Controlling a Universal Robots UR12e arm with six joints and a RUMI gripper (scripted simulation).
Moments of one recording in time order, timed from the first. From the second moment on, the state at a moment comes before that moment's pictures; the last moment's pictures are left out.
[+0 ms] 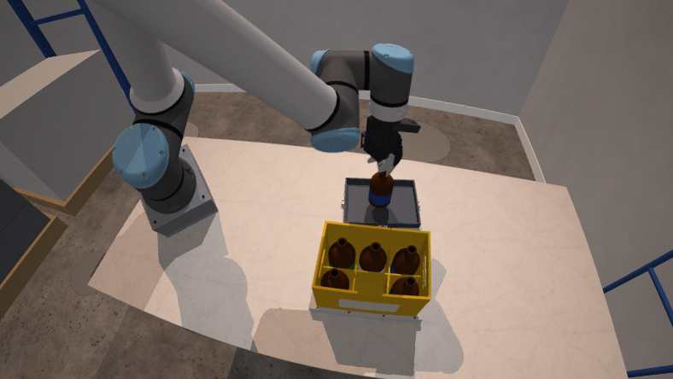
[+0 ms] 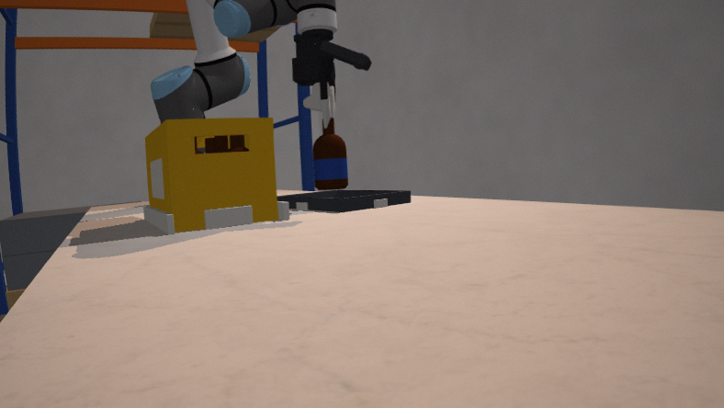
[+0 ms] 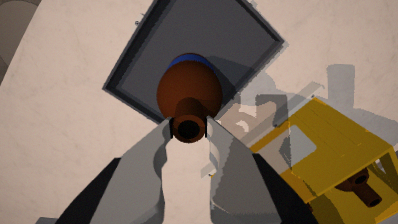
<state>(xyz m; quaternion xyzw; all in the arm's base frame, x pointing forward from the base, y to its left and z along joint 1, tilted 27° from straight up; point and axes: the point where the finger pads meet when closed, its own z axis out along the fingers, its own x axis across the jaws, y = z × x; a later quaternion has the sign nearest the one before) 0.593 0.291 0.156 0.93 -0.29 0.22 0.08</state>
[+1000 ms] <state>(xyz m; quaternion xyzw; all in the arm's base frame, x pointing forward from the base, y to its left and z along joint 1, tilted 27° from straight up) 0.590 0.293 0.164 0.93 -0.29 0.22 0.08</state>
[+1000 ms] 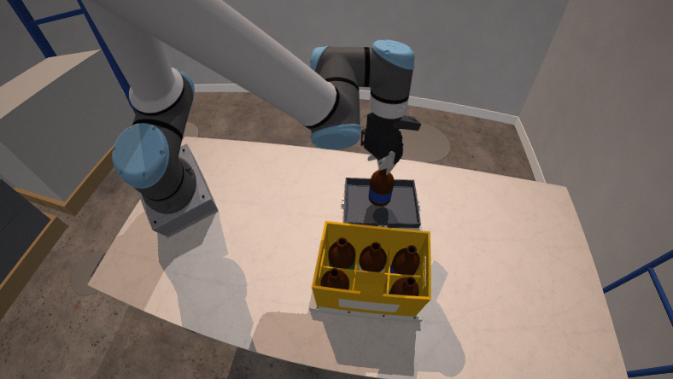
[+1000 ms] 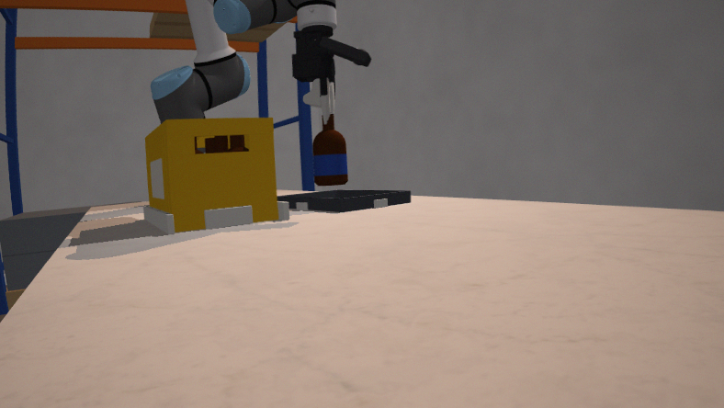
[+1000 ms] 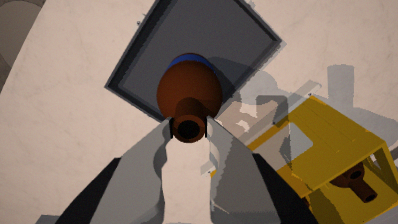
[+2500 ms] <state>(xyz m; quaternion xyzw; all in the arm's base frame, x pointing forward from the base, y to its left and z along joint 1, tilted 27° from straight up) 0.588 0.294 0.168 0.93 -0.29 0.22 0.08</state>
